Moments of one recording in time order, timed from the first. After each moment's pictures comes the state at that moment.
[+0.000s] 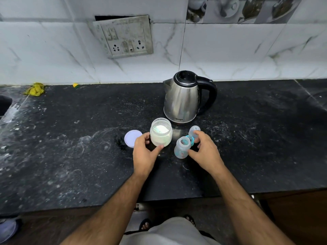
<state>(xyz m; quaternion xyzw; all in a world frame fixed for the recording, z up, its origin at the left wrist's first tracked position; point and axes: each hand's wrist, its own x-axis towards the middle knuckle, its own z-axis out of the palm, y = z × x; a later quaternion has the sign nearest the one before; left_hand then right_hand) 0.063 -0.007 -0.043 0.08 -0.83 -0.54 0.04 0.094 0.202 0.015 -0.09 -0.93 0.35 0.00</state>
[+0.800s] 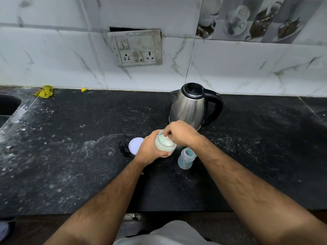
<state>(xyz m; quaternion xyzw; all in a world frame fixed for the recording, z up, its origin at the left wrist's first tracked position) 0.007 -0.022 -0.025 -0.07 -0.85 -0.51 -0.09 -0.016 0.130 0.066 0.15 -0.98 0.09 -0.13</state>
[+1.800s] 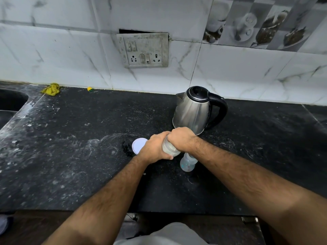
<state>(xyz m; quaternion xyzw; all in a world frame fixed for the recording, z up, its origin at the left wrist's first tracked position) 0.000 -0.021 -0.015 -0.14 -0.90 -0.40 -0.11 -0.013 0.114 0.063 0.27 -0.93 -0.22 -0.13</state>
